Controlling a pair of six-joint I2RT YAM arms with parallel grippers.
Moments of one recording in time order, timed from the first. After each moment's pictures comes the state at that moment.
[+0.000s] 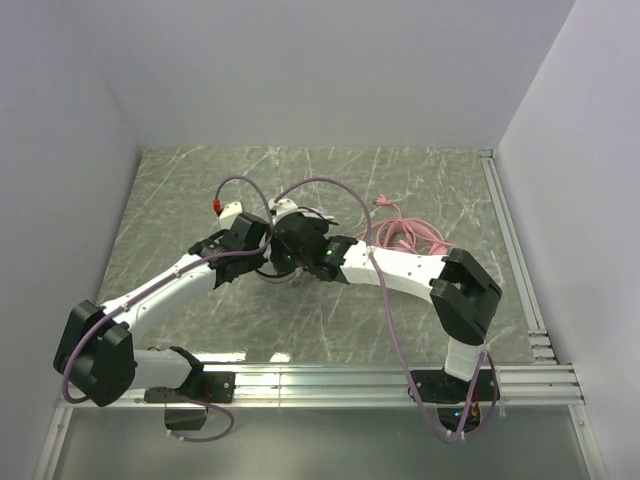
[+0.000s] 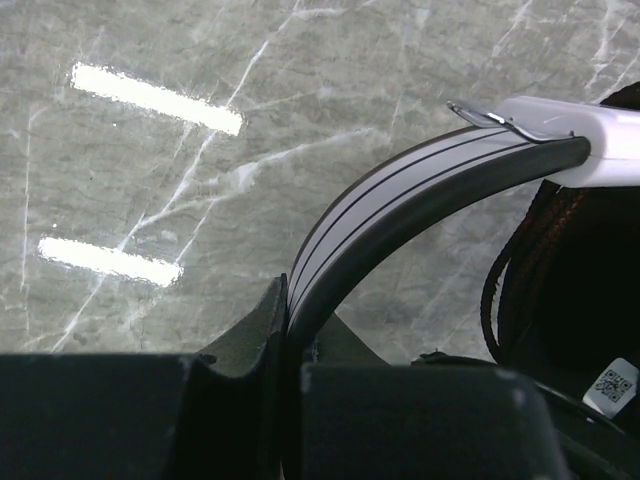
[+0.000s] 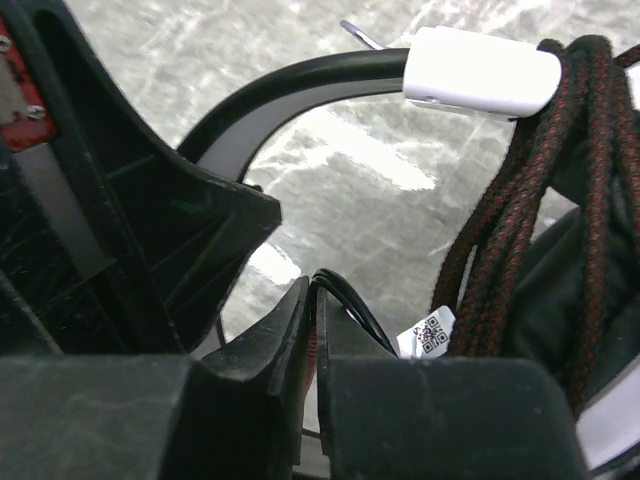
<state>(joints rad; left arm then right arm) -0.57 1.27 0.87 -0.50 -0.41 -0.83 1.01 1.79 1.31 -0.15 0.14 0.44</state>
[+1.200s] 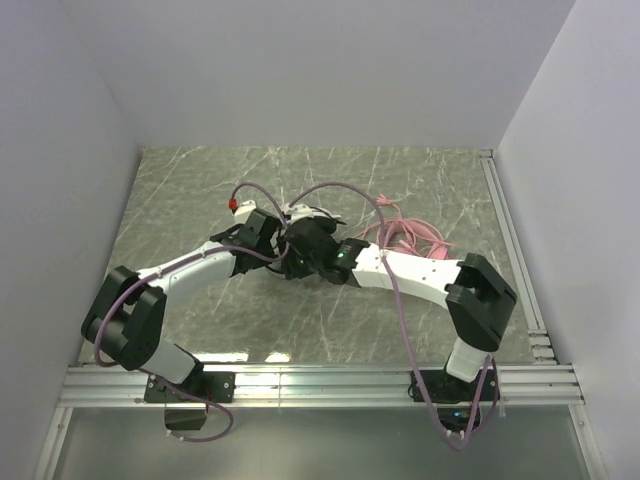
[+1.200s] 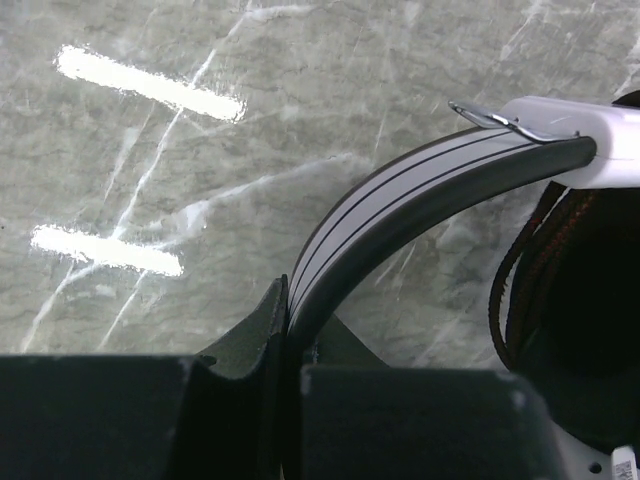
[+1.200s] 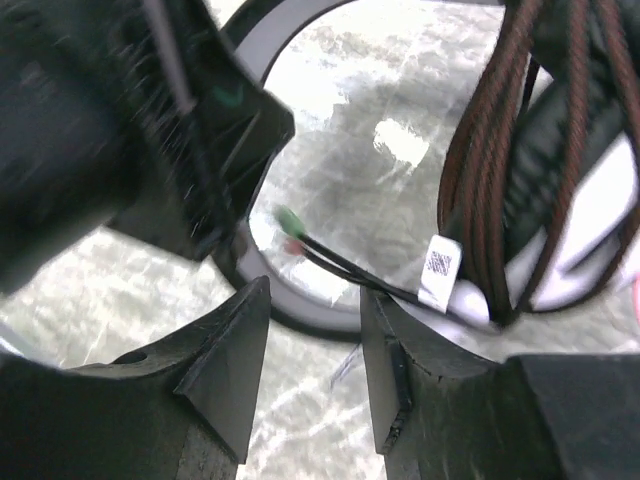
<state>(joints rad) -0.56 1.48 0.89 -0.36 -0.36 -0.82 1.00 1.74 1.25 -0.26 0.18 0.50</state>
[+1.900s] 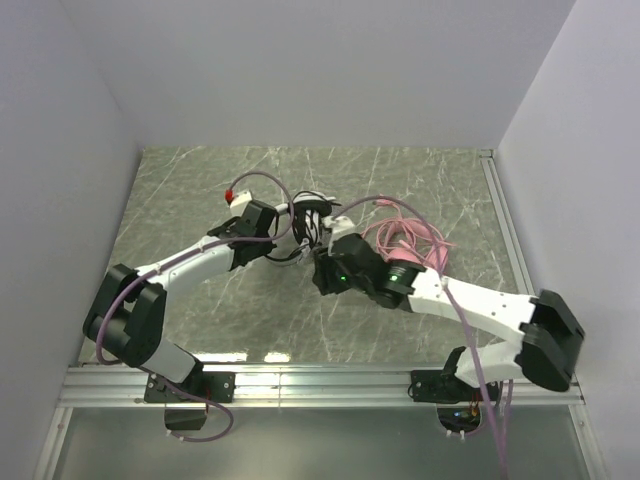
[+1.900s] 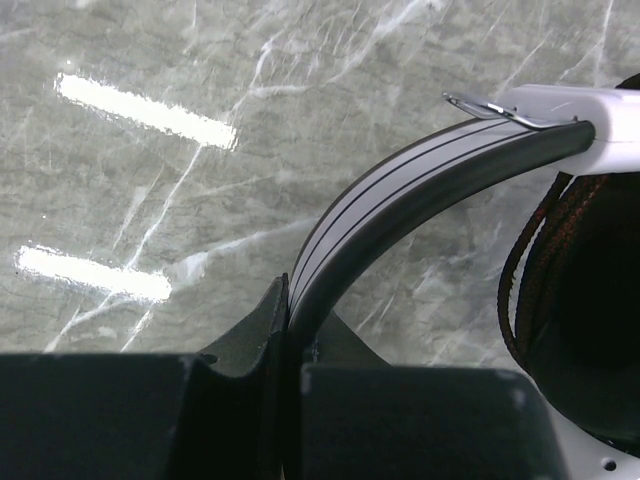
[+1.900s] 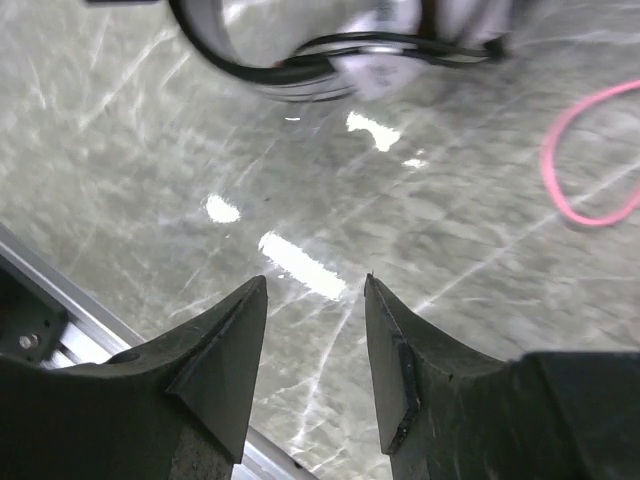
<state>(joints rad) -0.53 1.50 0.93 -0.31 -0.39 -0.81 1.00 1.36 0.95 -0.29 0.19 0.48</state>
